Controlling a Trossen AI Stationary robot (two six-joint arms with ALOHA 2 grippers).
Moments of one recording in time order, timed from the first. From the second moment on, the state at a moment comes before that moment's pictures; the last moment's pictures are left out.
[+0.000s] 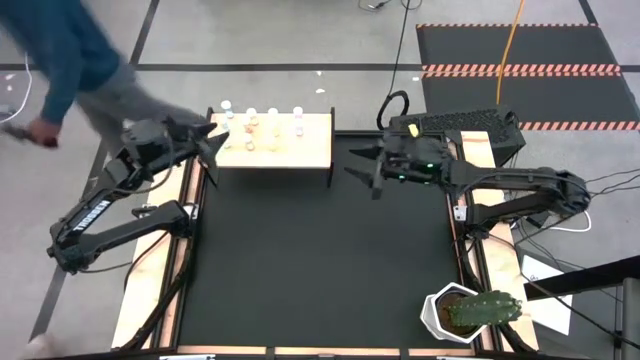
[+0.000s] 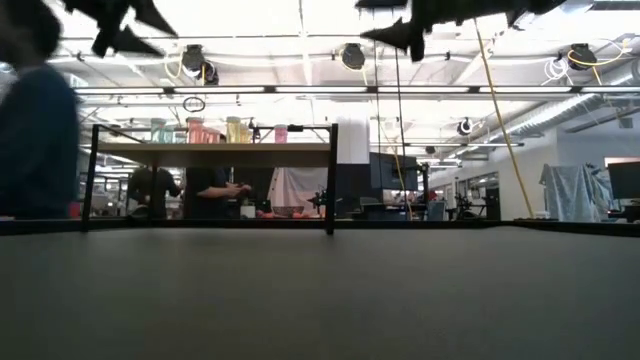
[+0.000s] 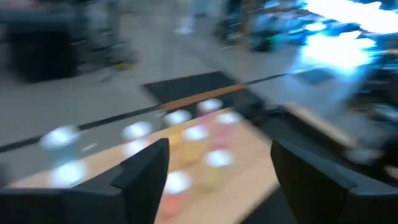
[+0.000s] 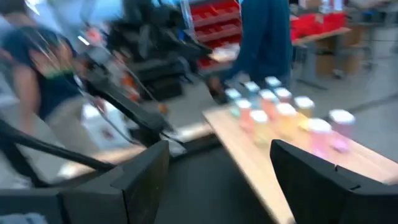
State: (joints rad) left arm 0.75 0.57 0.85 -0.52 0.00 -0.25; right arm -0.22 1.16 0.82 0.30 0.00 0.22
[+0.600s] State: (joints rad) left arm 0.24 0.65 0.64 -0.06 0.12 -0.05; right arm -0.22 0.65 0.82 -0.23 -0.26 0.13
